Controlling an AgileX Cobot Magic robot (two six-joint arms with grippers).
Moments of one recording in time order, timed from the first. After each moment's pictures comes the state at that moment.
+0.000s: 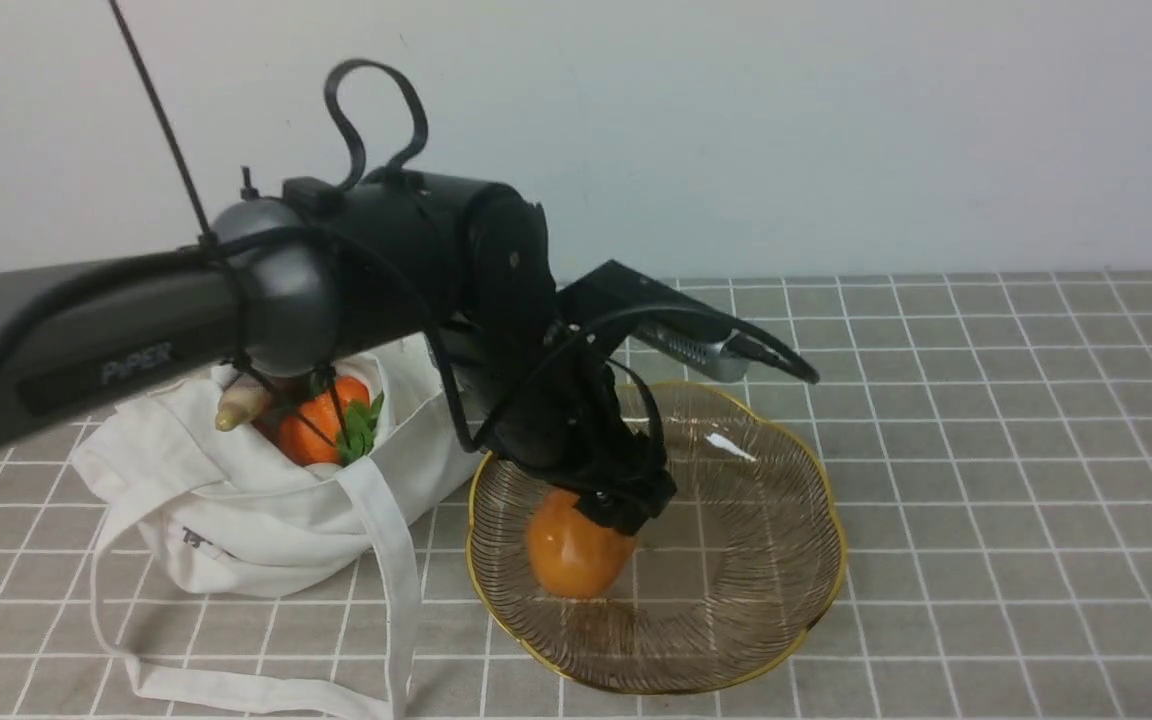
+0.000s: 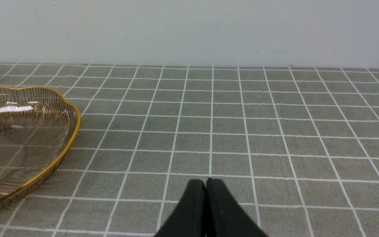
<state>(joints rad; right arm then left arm) 0.06 -0.01 0.02 -0.10 0.39 0.12 -0.58 1.91 -1.44 -0.22 0.83 0.22</state>
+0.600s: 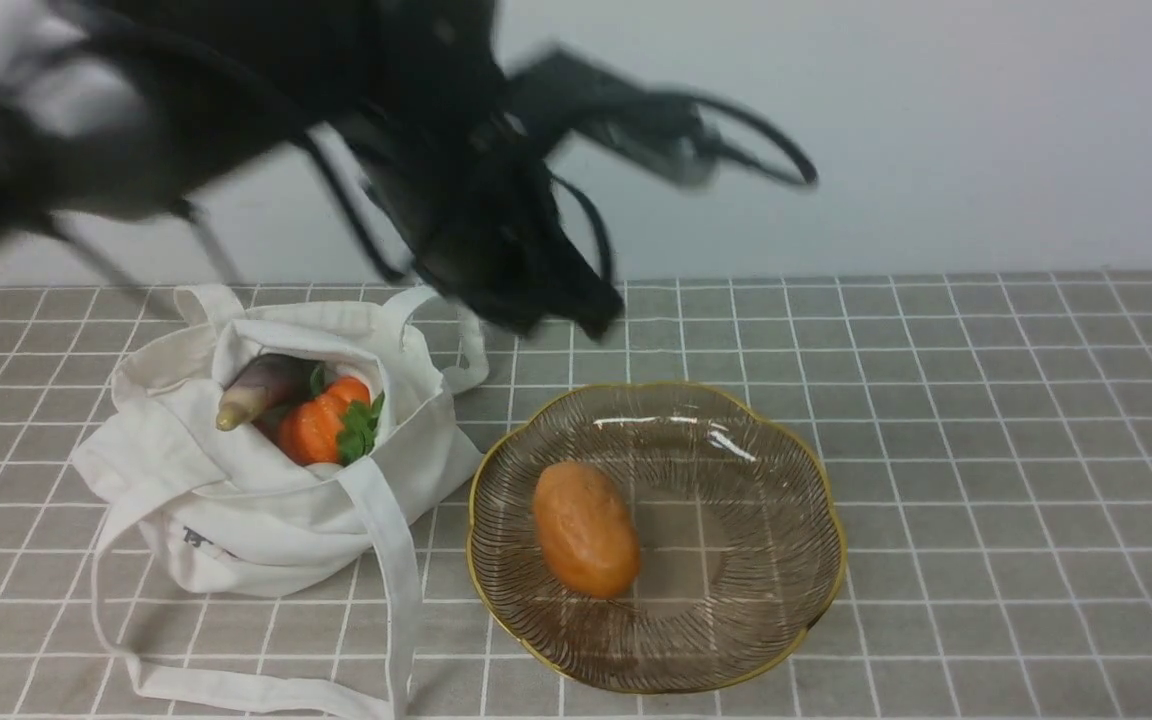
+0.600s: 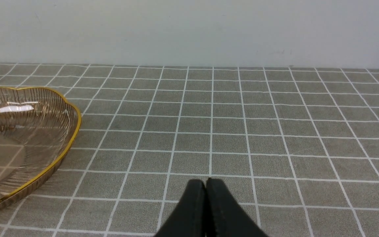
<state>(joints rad) 0.06 -0.01 0.02 -0.10 0.39 0.12 -0.58 1.63 -1.67 0.15 1.11 0.03</state>
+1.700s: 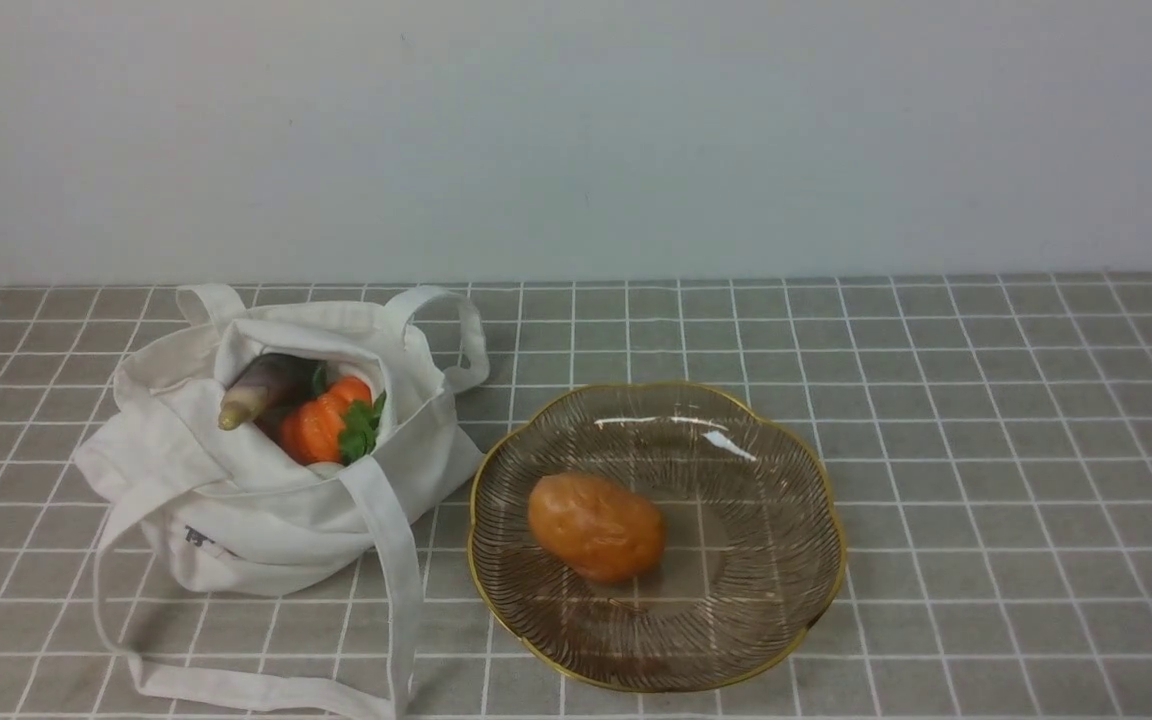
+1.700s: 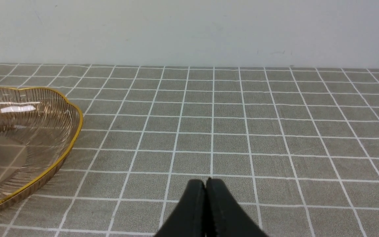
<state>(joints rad) 0.06 -0.01 0.02 -0.10 0.39 0.12 -0.58 0.02 -0.49 0.45 0.63 -0.55</state>
